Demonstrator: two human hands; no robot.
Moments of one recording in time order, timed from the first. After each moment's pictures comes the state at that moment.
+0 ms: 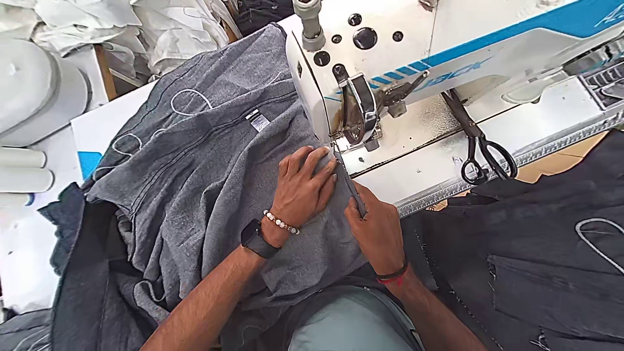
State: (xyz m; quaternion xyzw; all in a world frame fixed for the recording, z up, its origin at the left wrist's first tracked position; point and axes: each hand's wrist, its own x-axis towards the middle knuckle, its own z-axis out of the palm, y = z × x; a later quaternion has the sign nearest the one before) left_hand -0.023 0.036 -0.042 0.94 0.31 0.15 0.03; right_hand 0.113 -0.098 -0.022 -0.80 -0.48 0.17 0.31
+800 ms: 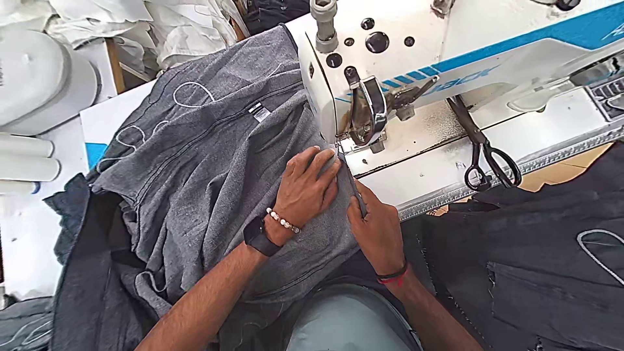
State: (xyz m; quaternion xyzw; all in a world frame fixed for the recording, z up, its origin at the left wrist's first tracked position) left_hand -0.023 0.032 -0.043 0.94 0.30 0.16 0.02; right_hand 0.113 -0.096 -0.024 -0.79 -0.49 0.18 0.33
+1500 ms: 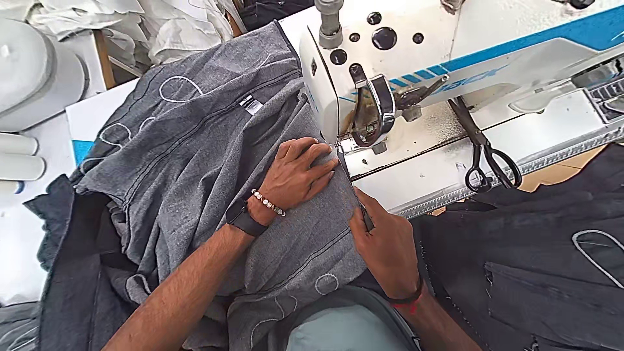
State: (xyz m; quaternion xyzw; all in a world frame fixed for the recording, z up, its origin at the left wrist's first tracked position) left_hand -0.035 0.076 -0.034 0.97 0.19 0.16 0.03; right_hand 0.115 -0.109 -0.002 -0.79 -0.52 0.12 0.30
